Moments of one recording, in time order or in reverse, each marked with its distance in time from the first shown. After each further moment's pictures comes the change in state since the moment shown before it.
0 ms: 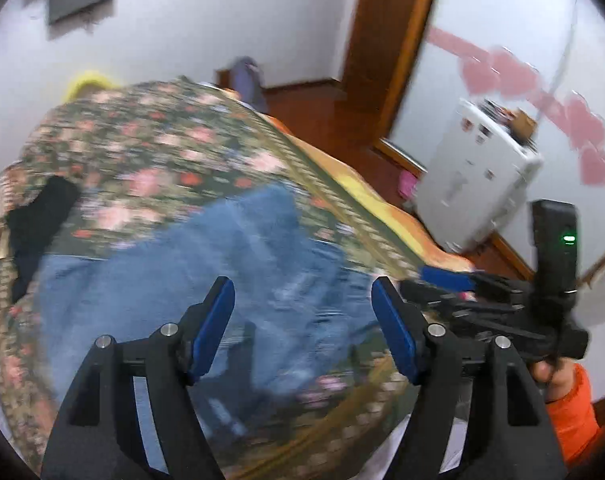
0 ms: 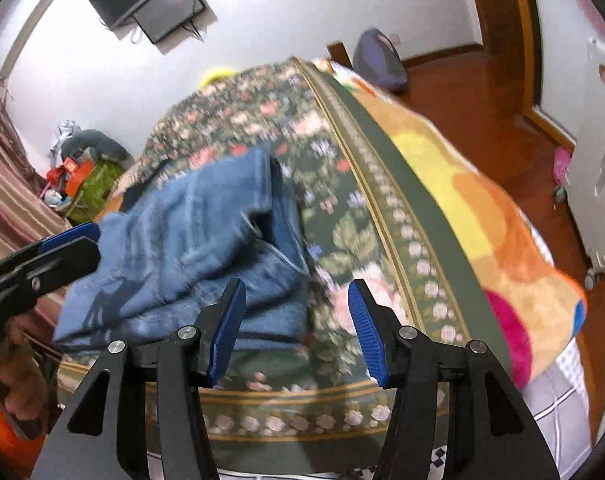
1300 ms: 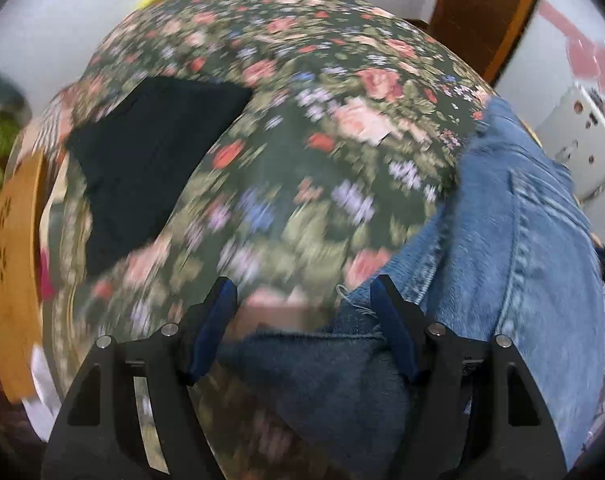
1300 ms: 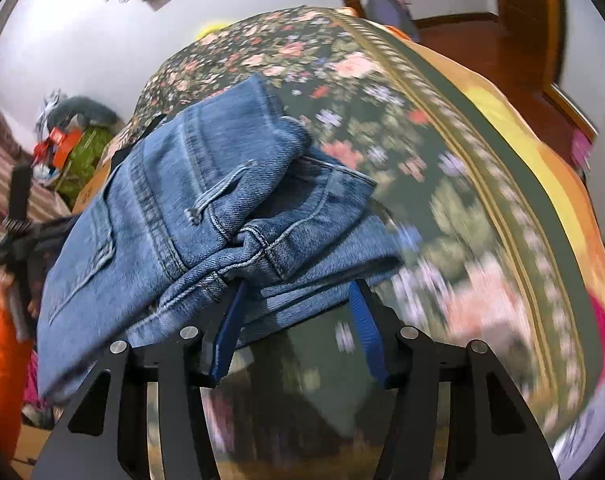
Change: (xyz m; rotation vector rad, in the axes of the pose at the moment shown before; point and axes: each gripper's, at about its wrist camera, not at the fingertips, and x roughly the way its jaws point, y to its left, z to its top) left arm 0.067 0.248 -0.031 -0.114 0.272 0.167; right arm 0.107 0.057 0.016 -0.012 0.188 -0.025
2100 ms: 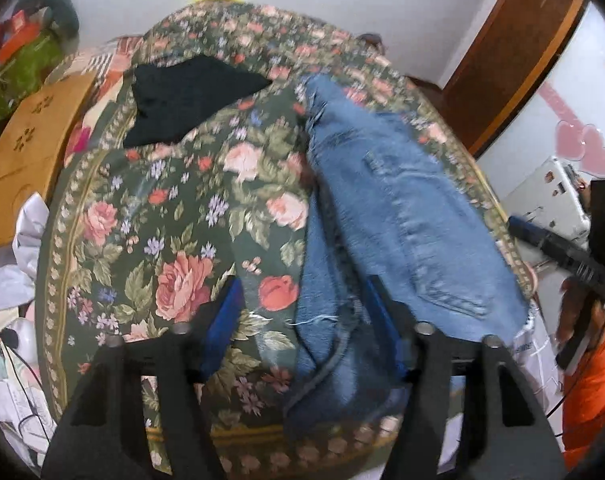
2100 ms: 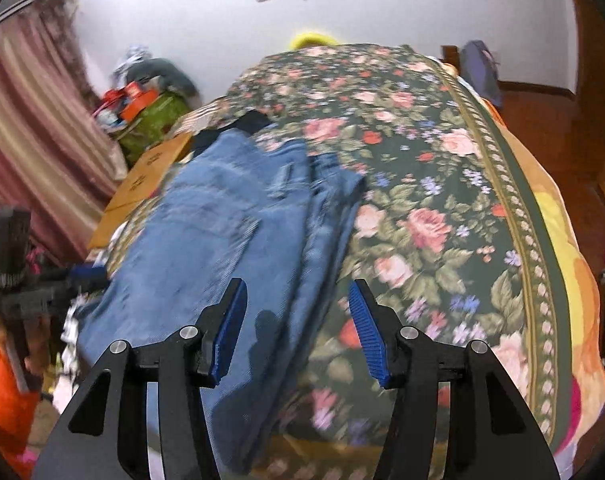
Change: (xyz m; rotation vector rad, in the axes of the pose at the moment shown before) left arm -0.116 -0.053 -0.118 -0.251 -0.140 -0.089; right arm -0.064 0.065 -0.017 -0.297 -0.055 0.154
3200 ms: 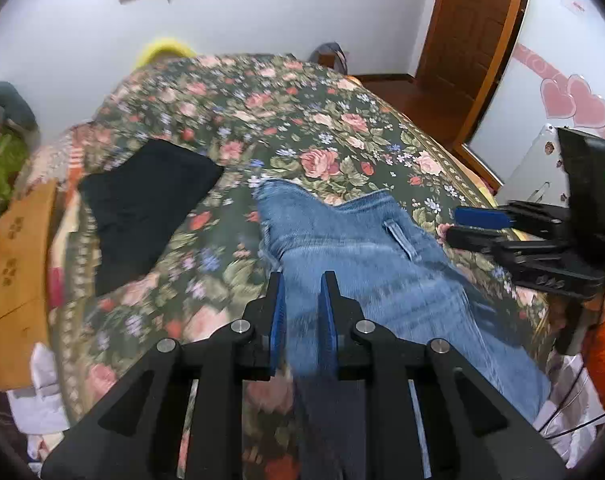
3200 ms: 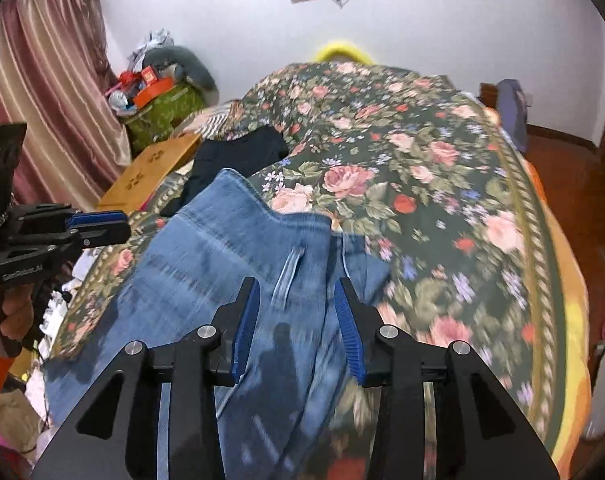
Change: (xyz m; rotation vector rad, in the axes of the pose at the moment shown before) left arm 0.062 -0.037 0.123 0.241 -0.038 0.026; right arm 0.079 0.000 0.088 -0.137 -0.004 -0.005
